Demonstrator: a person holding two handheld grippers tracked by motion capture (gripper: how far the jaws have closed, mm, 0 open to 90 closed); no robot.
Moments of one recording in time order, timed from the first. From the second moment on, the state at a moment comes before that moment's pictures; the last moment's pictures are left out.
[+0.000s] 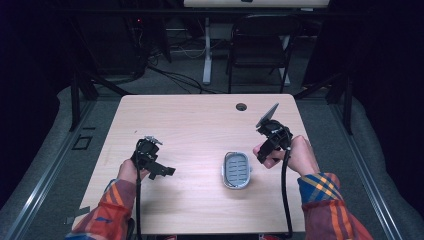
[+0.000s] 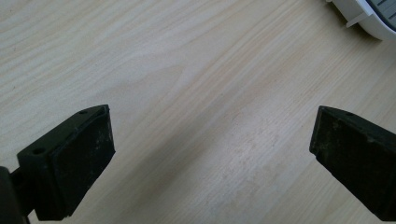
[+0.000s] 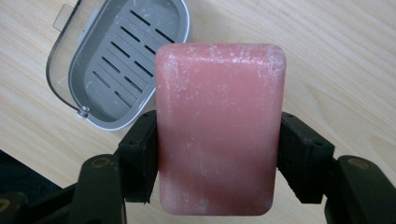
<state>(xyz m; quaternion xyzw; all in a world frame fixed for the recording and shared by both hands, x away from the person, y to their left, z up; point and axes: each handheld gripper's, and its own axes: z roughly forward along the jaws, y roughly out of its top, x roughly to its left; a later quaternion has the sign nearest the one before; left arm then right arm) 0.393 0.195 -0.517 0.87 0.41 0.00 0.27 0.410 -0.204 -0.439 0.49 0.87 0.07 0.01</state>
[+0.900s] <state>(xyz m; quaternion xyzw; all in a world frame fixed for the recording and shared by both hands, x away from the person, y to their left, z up) 0.394 0.194 -0.517 0.87 0.41 0.00 0.28 0.420 -0.173 -0.441 0.46 0.88 0.06 0.00</state>
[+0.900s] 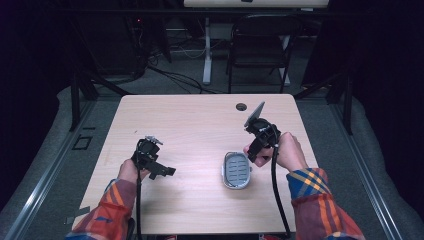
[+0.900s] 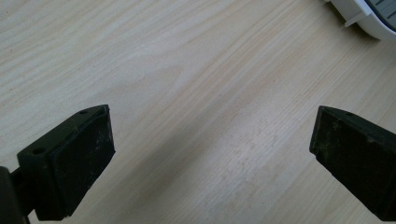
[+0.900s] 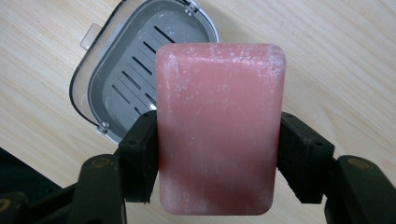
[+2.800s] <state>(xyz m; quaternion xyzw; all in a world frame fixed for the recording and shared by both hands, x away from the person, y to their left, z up) 0.394 0.194 -0.517 0.87 0.40 0.00 0.27 0.428 -0.127 -0.495 0.51 0.86 0.03 -0.03</state>
